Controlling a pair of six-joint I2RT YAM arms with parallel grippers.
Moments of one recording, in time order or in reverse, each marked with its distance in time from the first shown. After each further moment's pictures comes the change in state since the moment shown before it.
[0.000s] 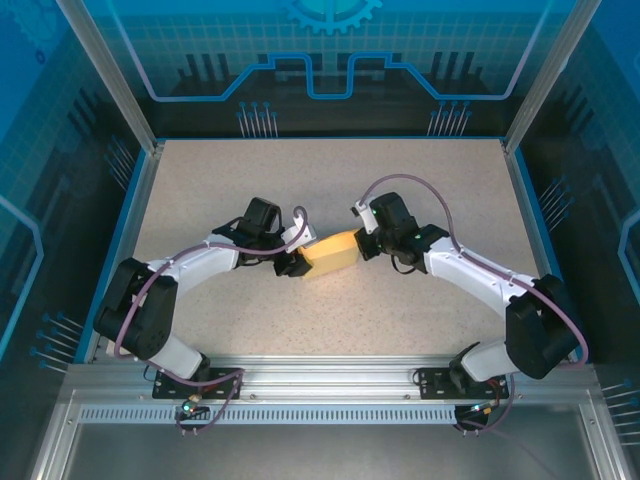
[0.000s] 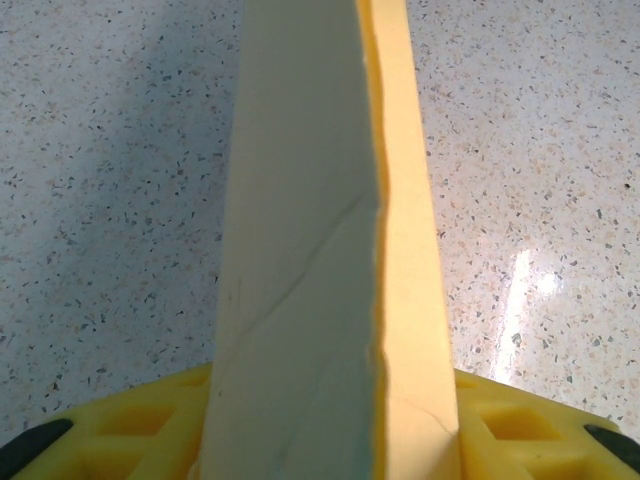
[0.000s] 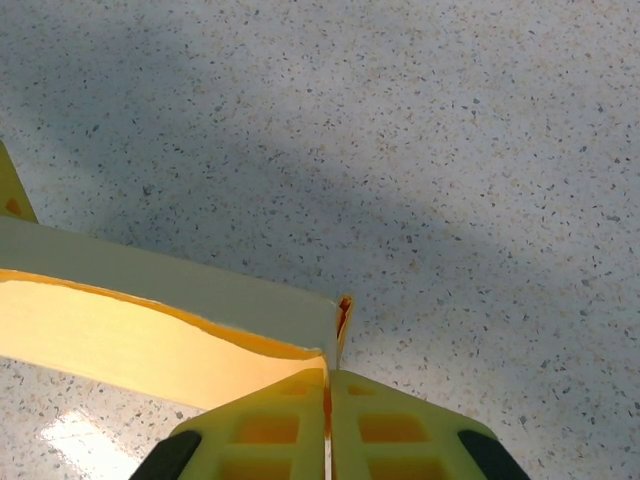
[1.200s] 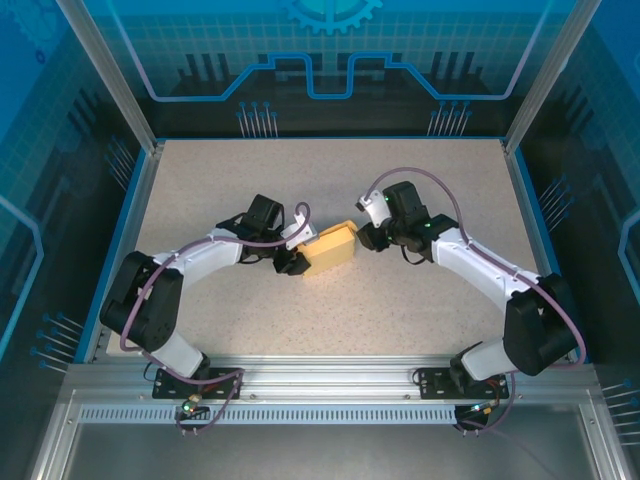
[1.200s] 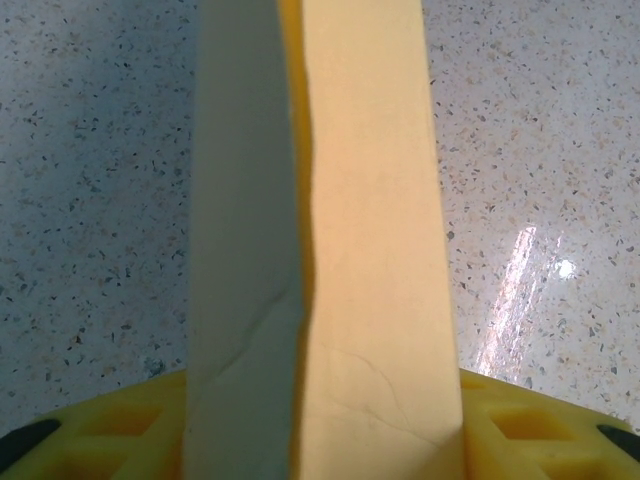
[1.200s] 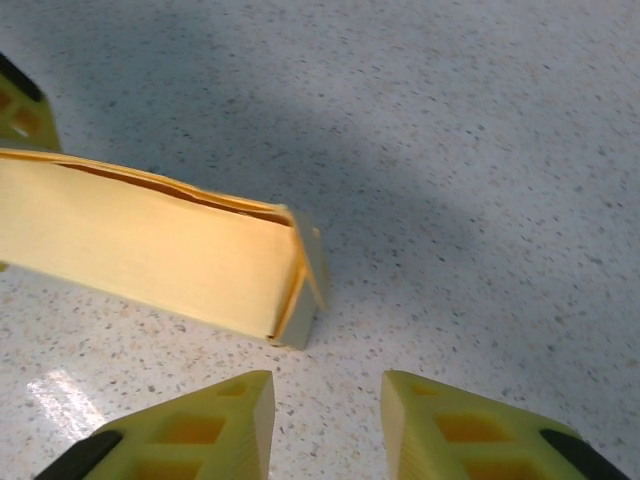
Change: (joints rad) left arm 0.000 0.051 0.058 -0.076 -0.074 -0.019; right arm -0.104 0.015 0.050 -0.049 -0.164 -0.219
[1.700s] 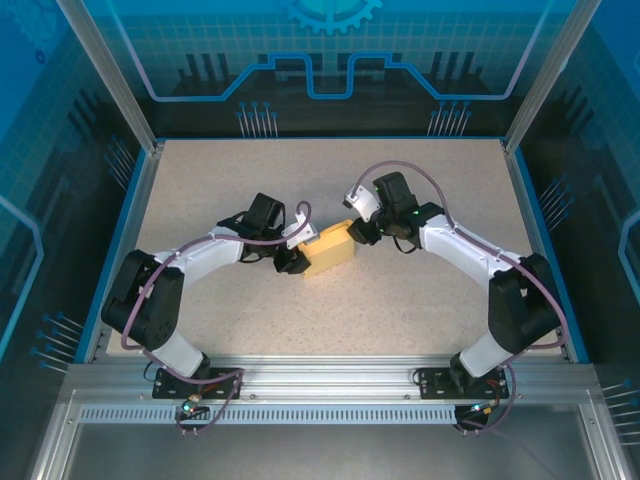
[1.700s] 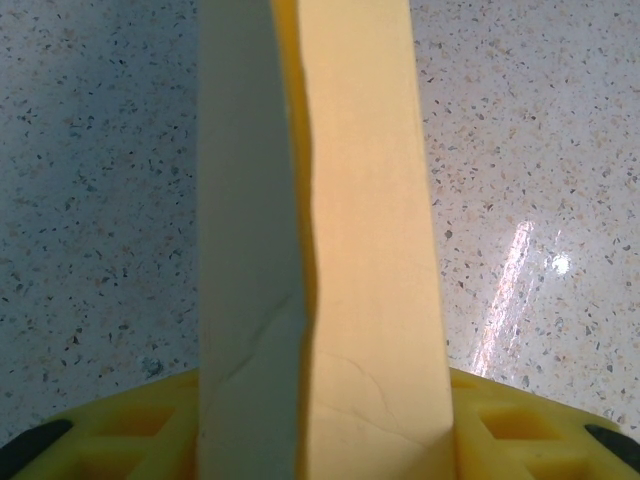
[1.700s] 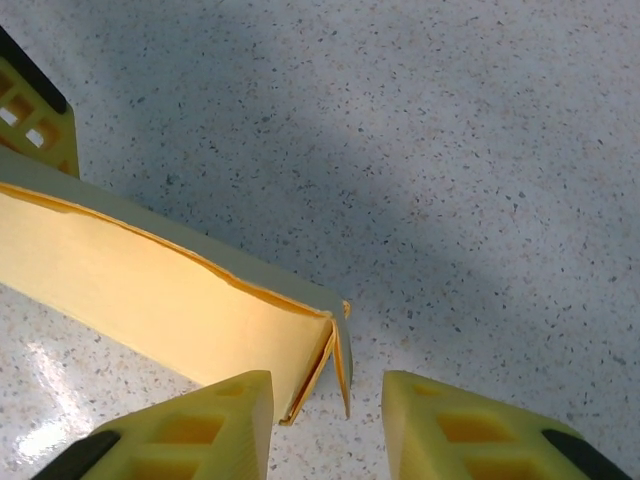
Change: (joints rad) left arm -0.002 0.009 0.017 -0.021 0.000 0.000; right arm 0.002 0.136 0.115 -0.007 -0.054 -0.153
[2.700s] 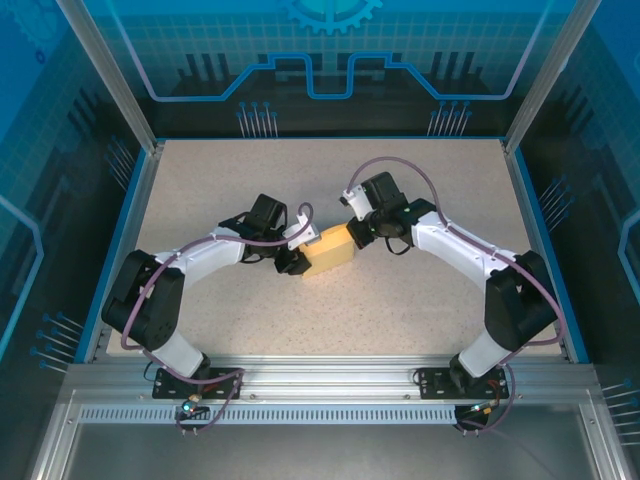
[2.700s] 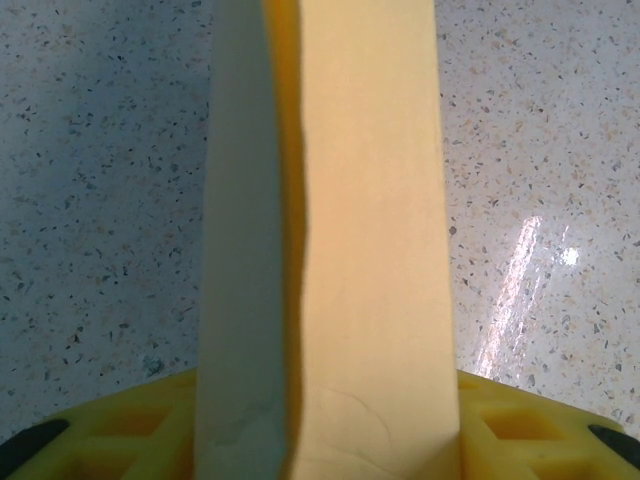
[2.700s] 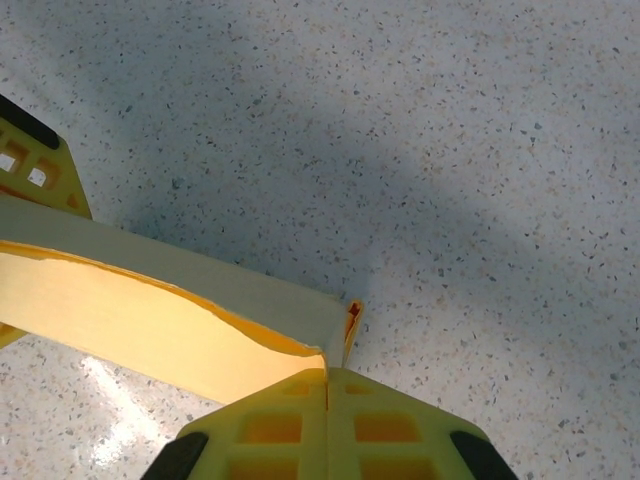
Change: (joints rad) left arm -0.013 0.000 0.000 0.000 -0.029 0.000; right arm 0.063 0.016 0.068 -0.117 0.090 0.249
